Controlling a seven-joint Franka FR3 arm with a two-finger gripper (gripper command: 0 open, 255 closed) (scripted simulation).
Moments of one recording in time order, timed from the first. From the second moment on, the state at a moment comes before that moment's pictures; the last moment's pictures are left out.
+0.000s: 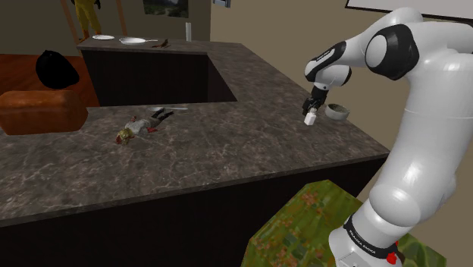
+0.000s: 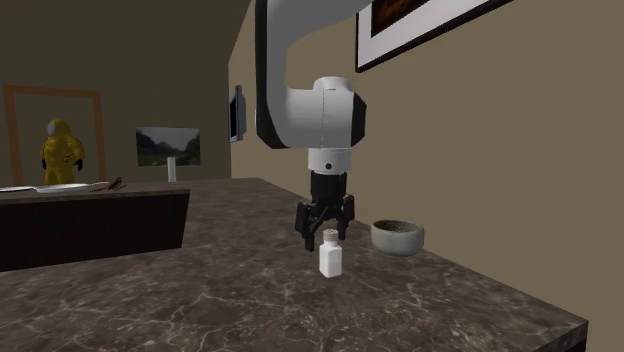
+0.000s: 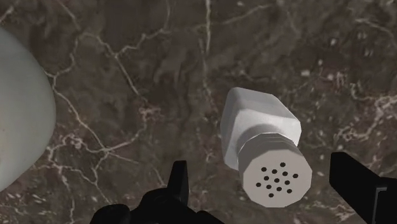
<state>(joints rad) -0.23 0.32 -0.54 -1.96 0.25 2.32 -0.74</state>
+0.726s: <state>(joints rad) -0.24 0.32 -0.54 -1.96 0.25 2.32 -0.75</state>
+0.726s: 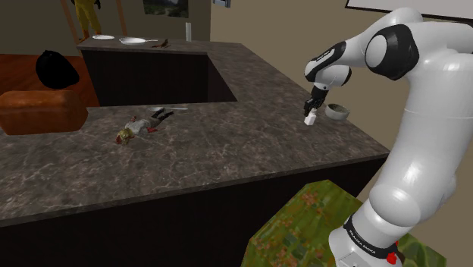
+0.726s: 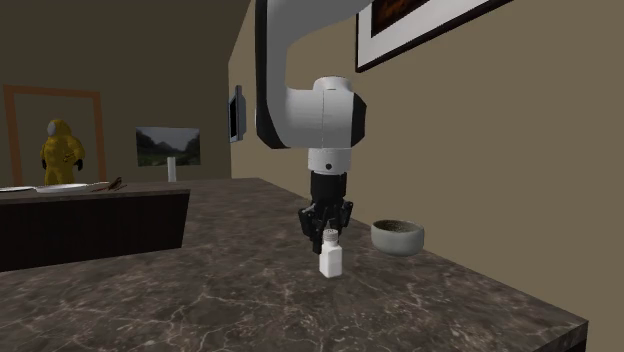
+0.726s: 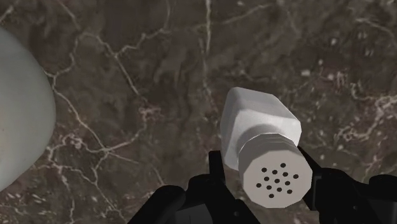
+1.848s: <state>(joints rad) -0.21 0.24 -0.57 -1.88 0.18 2.17 -0.69</state>
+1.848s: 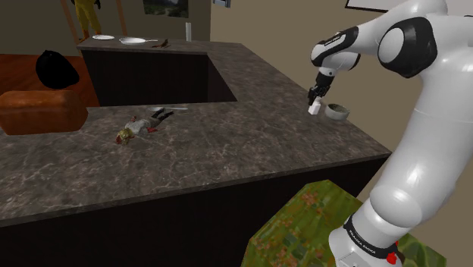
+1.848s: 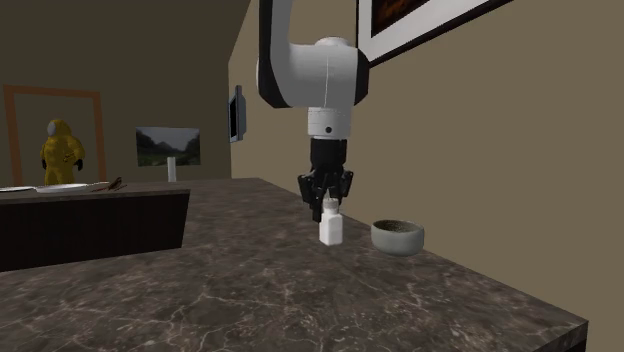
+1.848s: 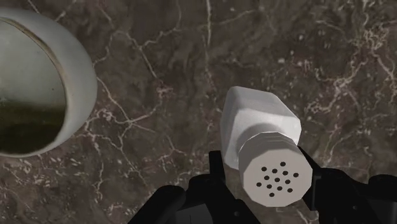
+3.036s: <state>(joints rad) -0.25 0.22 -0.60 -1.69 0.16 1.96 -0.72</state>
